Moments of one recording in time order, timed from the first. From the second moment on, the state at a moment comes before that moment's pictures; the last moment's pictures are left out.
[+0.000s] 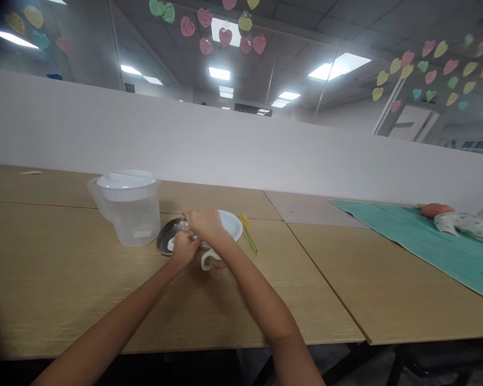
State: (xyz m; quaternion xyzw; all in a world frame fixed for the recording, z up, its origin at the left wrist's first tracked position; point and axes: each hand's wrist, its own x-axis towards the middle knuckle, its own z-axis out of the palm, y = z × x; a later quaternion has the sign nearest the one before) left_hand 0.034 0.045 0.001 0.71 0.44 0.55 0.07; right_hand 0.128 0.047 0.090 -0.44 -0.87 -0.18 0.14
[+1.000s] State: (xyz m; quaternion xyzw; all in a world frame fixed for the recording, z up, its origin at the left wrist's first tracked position) left_hand 0.033 0.054 -0.003 0.70 0.41 0.57 0.11; right_hand 0.152 0.028 0.128 -0.32 -0.84 -0.20 0.39
